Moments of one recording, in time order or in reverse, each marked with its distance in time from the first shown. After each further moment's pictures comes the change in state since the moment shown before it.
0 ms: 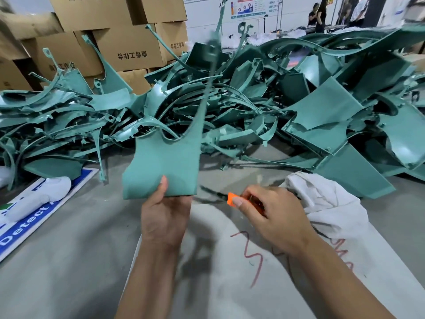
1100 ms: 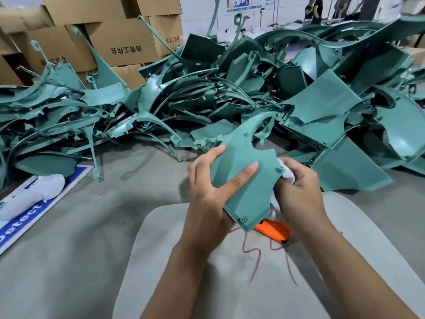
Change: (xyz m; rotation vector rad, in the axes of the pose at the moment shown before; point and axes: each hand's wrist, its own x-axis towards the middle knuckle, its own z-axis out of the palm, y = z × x) left_hand -0.016 -0.049 0.013 1.780 -0.679 1.021; right_hand 0.010 0.008 -0.010 0.937 0.364 0.322
